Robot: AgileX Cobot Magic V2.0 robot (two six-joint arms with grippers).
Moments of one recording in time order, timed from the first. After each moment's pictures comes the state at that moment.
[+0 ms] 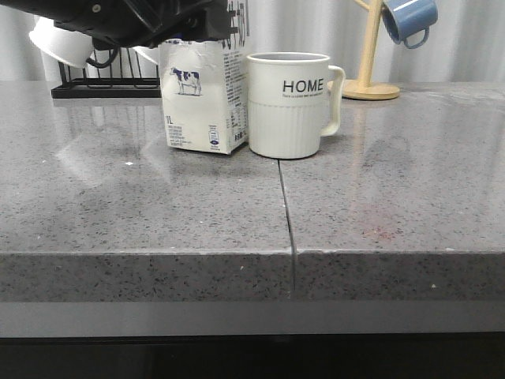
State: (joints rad) left arm -0.62 1.58 -0.95 -0.12 -0.31 0.00; right arm 0.36 0.20 -0.10 0.01 0.07 0.13
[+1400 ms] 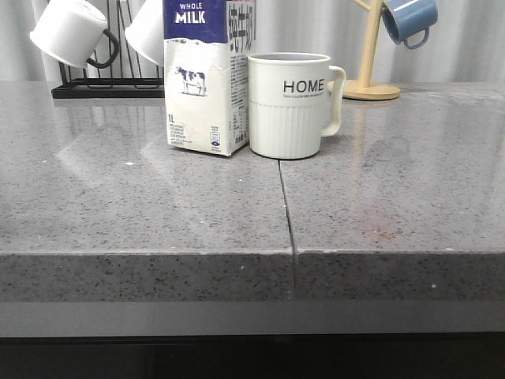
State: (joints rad) left arm -0.32 0.83 -0.53 -0.25 -0.12 0.21; right arm 0.36 0.20 -0.10 0.01 0.07 0.13
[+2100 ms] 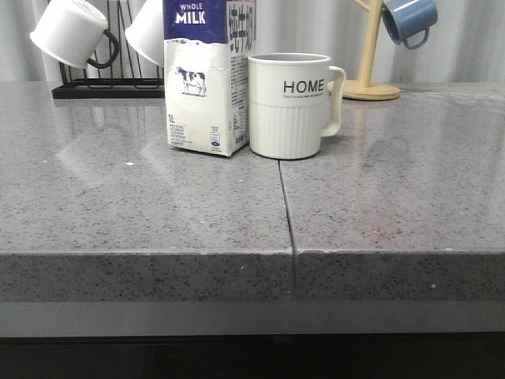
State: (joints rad) left arm -0.09 0.38 -0.23 -0.26 -0.03 0.21; right arm 0.36 0.20 -0.10 0.01 0.07 0.13
